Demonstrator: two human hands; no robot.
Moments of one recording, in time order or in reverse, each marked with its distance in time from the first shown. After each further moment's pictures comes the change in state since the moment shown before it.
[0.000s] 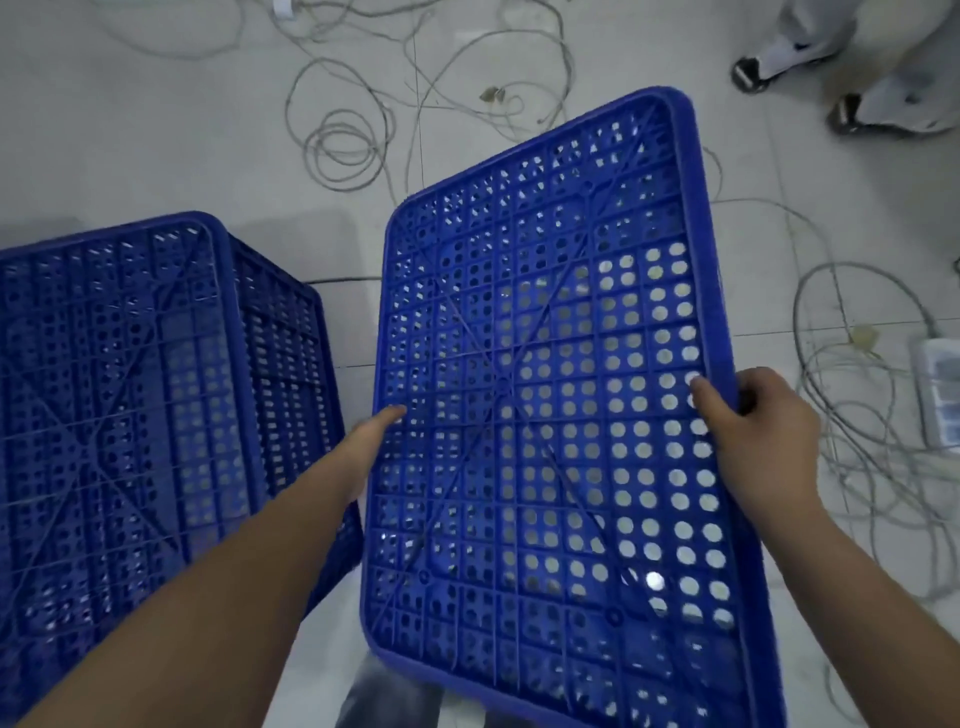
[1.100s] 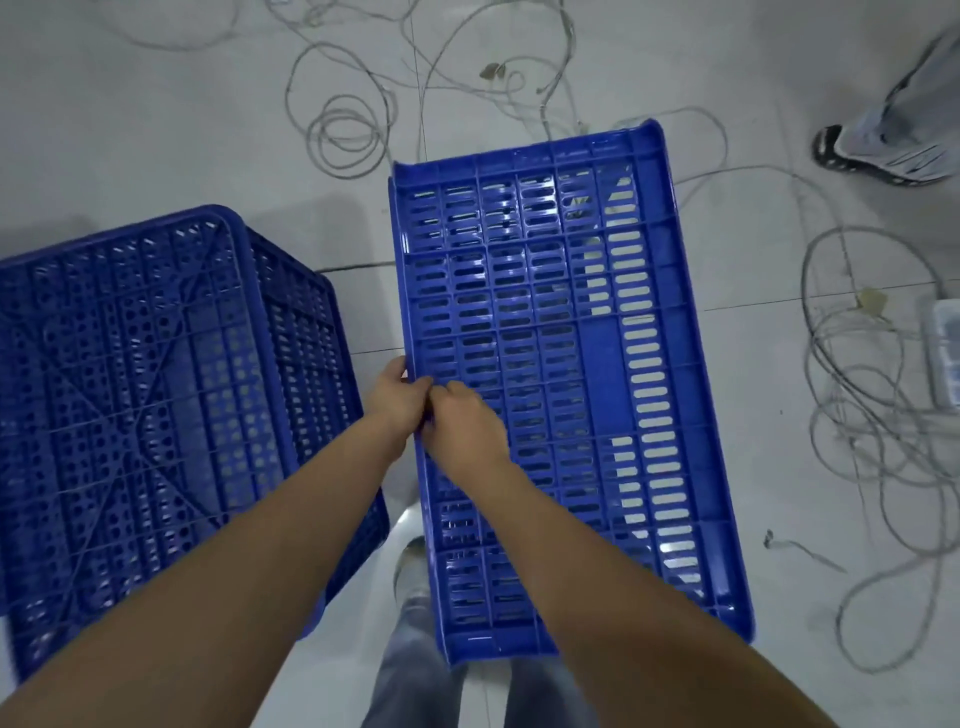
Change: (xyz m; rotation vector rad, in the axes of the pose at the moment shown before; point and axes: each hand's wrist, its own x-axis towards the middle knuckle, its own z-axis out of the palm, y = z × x) left_hand -0.045 0.026 0.006 0.051 0.087 0.350; right_hand -0.090 -0.096 0.183 -0.326 -0.629 -0.391
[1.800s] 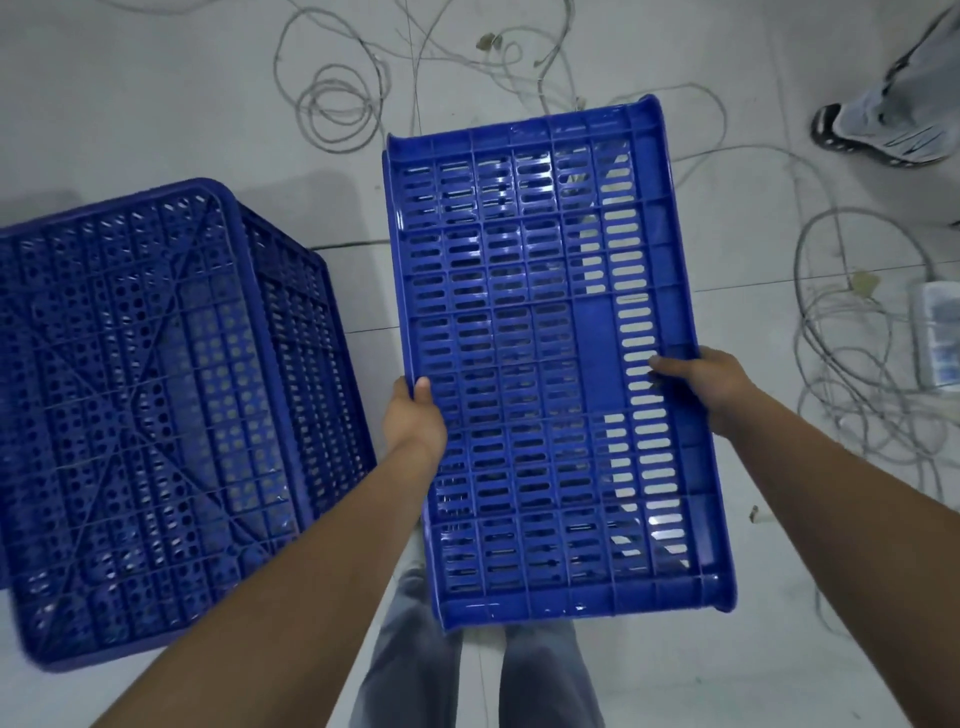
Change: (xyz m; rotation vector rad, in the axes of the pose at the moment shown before) left_hand -0.047 -0.019 0.032 0.047 0.193 -0.092; right_hand -0.036 0.189 -0.113 0.916 0.199 0.748
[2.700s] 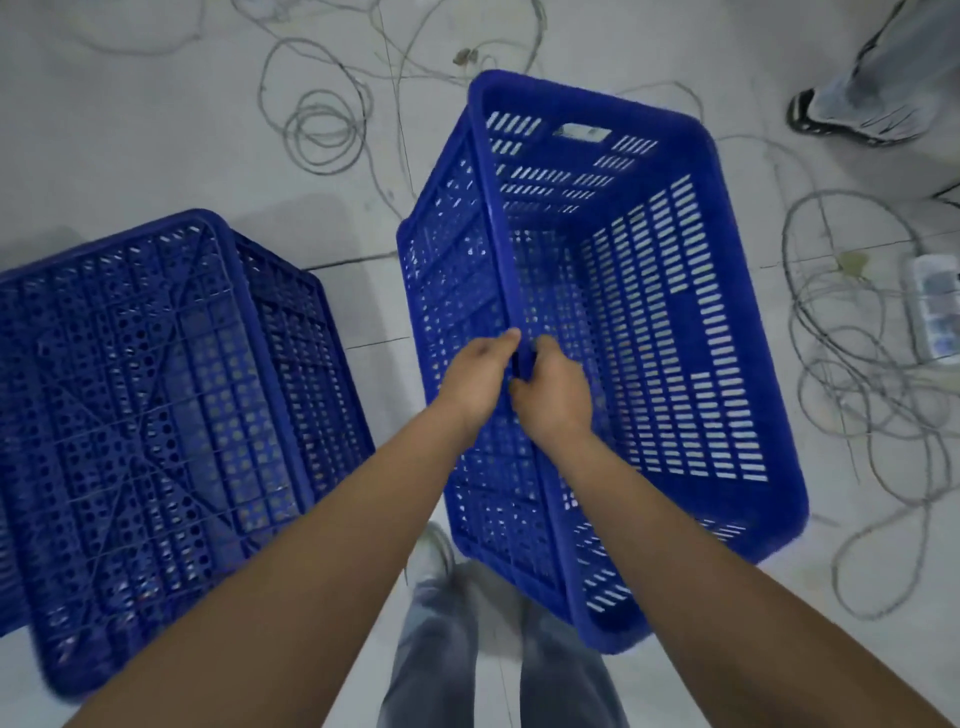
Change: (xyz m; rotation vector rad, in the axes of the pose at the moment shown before) left_hand -0.015 0.054 0.021 -0.052 -0.432 0.152; right_hand -0.082 -0.013 0.131 -0.565 0.077 -0.437
